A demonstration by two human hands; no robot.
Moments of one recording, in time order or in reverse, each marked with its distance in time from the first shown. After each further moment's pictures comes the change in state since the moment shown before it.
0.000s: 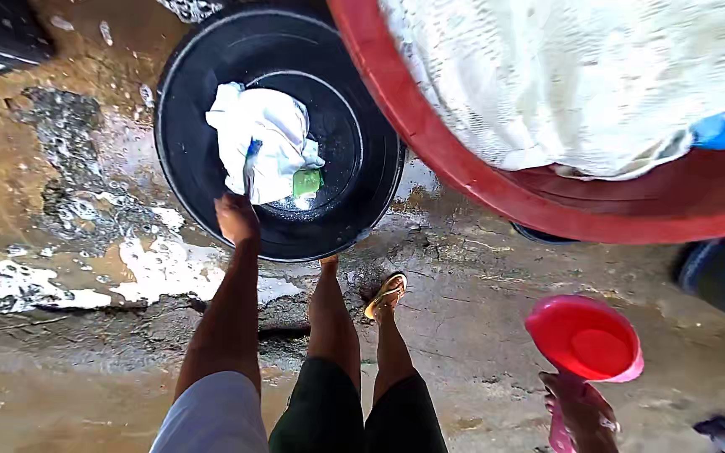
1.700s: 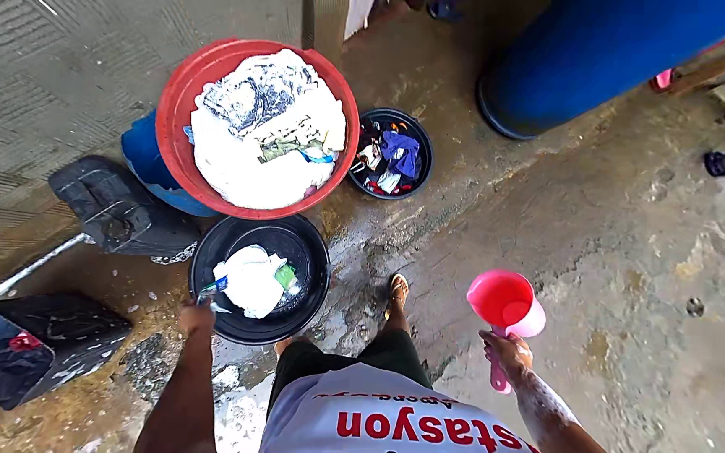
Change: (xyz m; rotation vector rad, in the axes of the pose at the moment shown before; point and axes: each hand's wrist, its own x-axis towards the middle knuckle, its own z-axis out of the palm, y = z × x) left_hand -0.109 0.067 -0.259 0.128 -0.051 0.433; right_hand -0.252 0.161 0.058 0.907 0.054 0.314
